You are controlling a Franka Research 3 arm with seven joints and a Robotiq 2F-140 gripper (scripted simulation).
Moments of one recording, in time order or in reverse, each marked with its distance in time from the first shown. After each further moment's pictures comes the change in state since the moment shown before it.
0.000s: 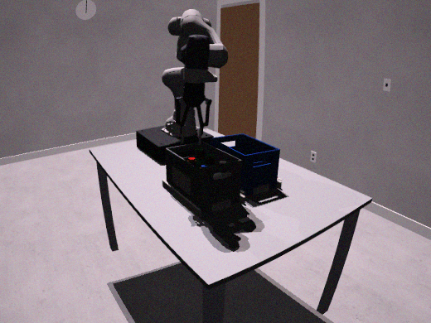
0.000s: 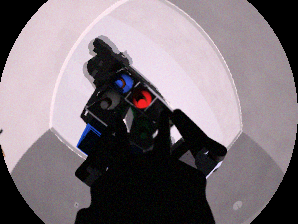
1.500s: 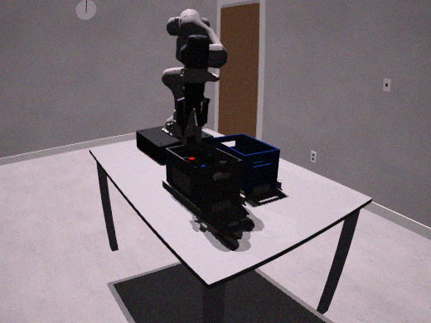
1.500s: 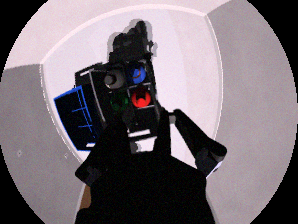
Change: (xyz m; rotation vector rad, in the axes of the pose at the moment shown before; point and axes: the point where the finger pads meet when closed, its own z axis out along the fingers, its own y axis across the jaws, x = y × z) arm 0.000 0.000 0.000 -0.003 0.013 -0.652
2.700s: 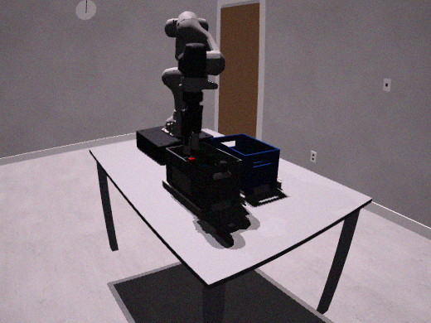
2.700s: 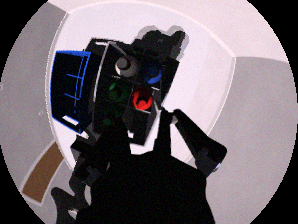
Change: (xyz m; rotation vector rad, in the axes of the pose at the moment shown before) arm 0.000 -0.002 0.033 0.025 0.014 -0.506
